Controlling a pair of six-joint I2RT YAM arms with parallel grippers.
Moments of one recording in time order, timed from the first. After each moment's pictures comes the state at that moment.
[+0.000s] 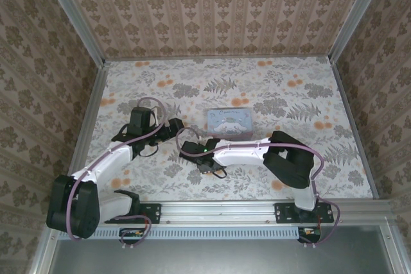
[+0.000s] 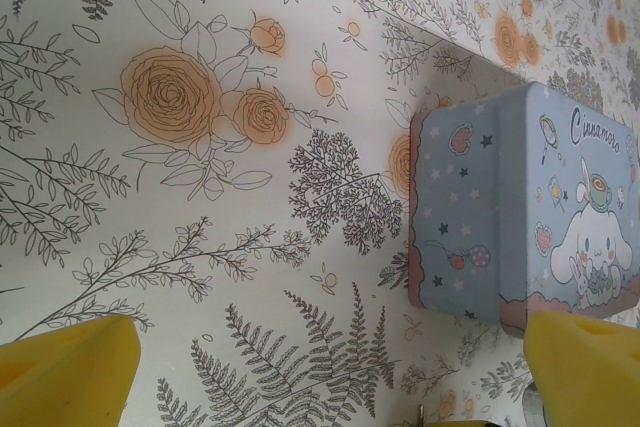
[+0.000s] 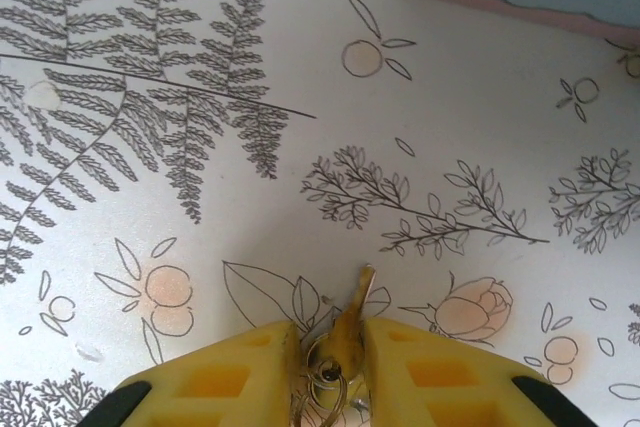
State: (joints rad) left arm -0.33 1.17 0.58 -0.20 0.38 -0.65; right arm 1.12 1.95 1.27 -0.74 0.31 0.90
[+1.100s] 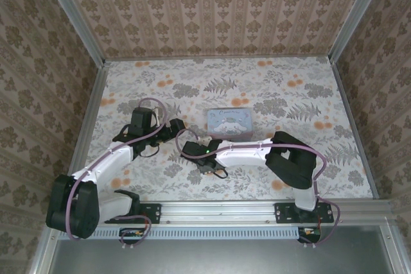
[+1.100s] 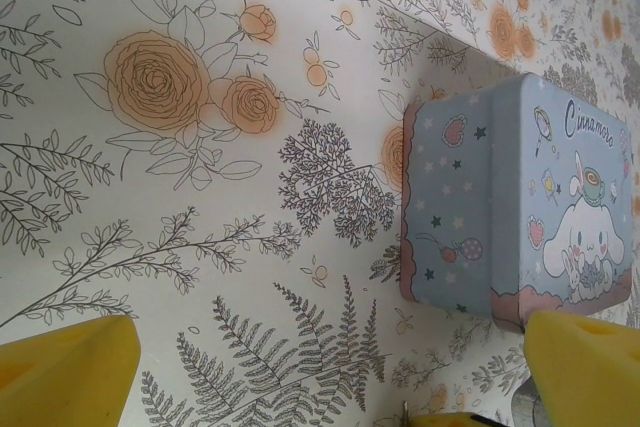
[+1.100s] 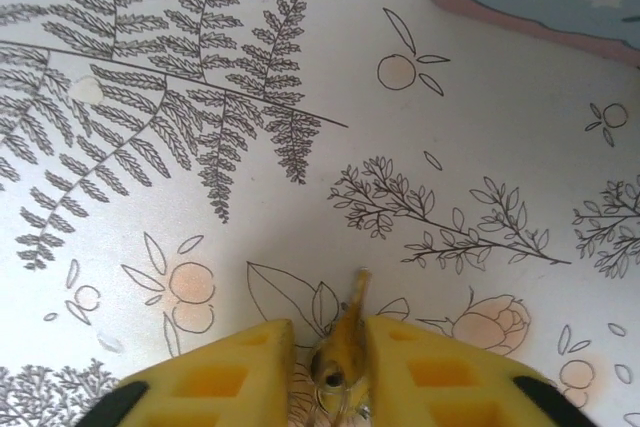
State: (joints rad) left arm -0.34 1.17 0.58 -0.20 0.39 -0.67; right arm 1.12 1.92 1.21 -0.66 0.29 0.86
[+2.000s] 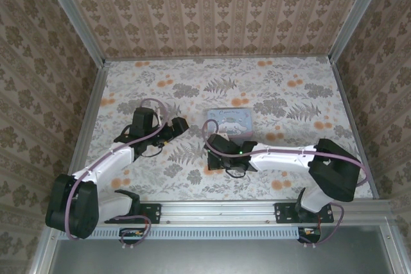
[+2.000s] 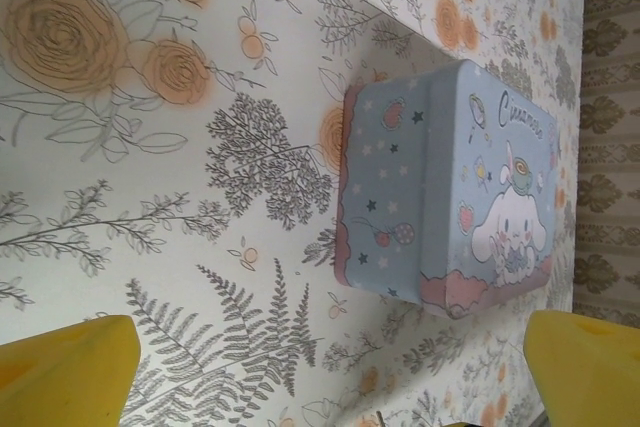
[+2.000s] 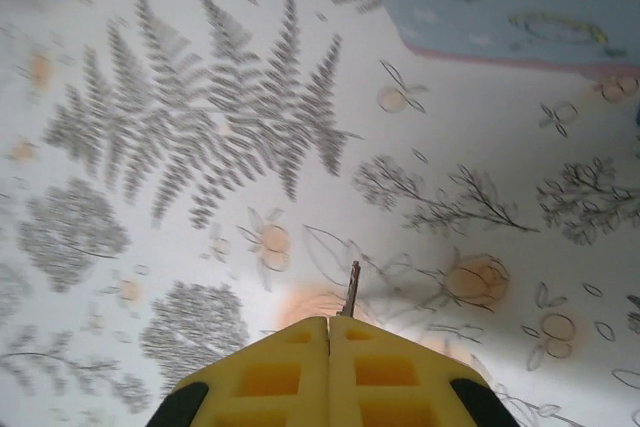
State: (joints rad) left arm -0.37 1.17 0.57 -0.14 0.47 -0.80; right arm 1.02 1.54 0.87 -0.30 0.12 0.89
